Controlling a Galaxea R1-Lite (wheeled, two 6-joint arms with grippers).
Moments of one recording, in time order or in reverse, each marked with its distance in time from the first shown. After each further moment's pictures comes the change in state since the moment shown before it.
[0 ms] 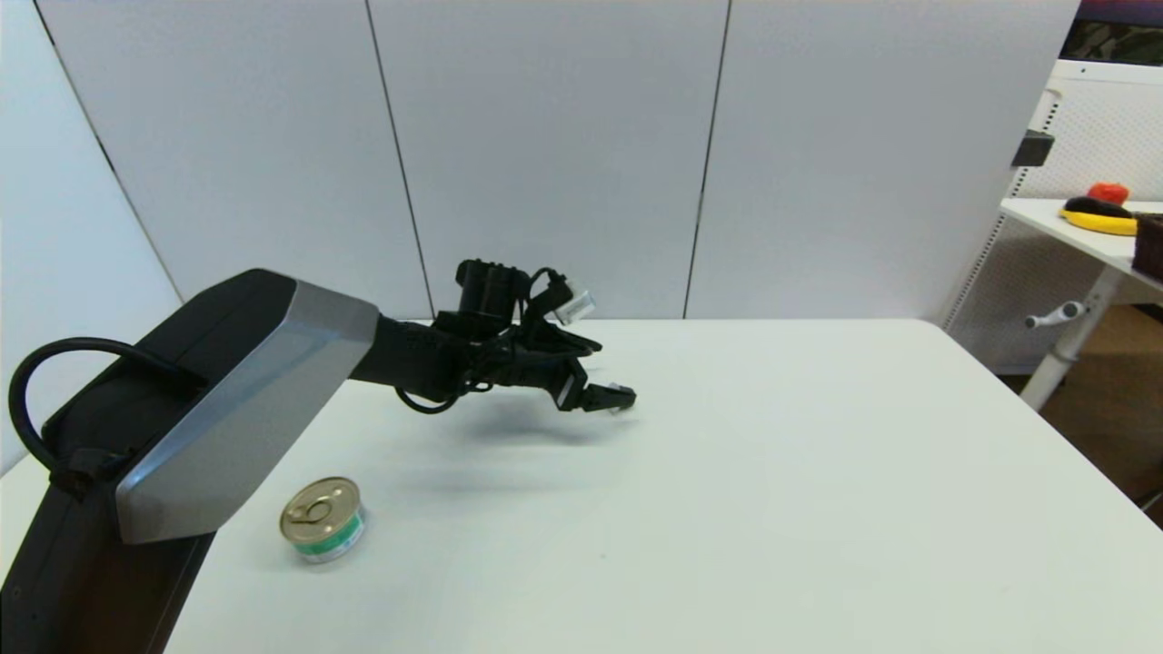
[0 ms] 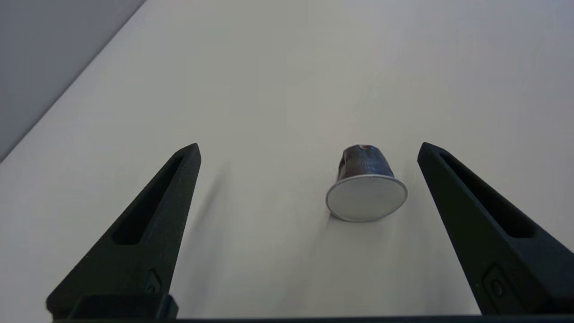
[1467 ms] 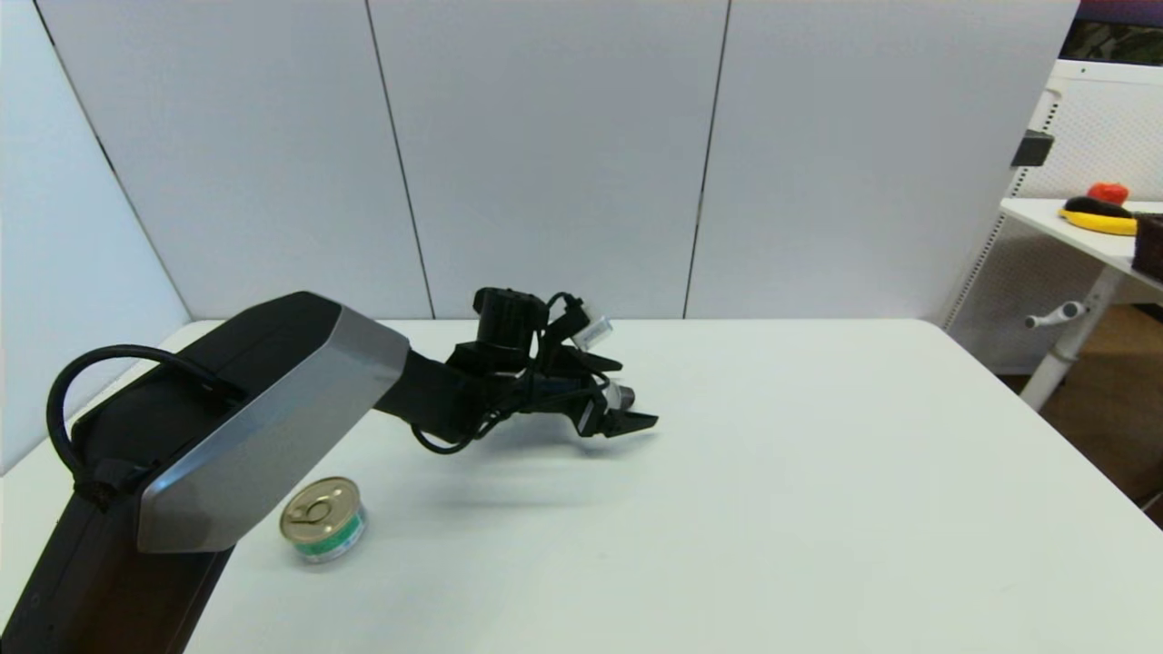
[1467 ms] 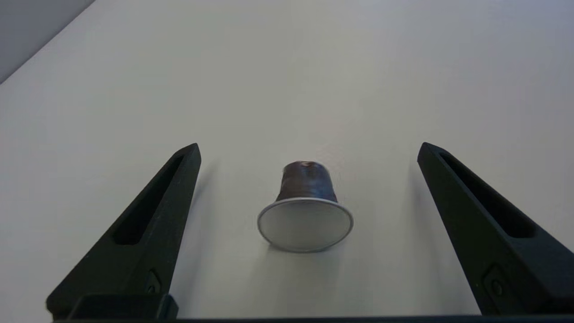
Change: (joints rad) left arm -0.047 0.019 0.128 -0.222 0.000 -0.073; right arm 0.000 0.000 0.000 0.000 0.000 0.000
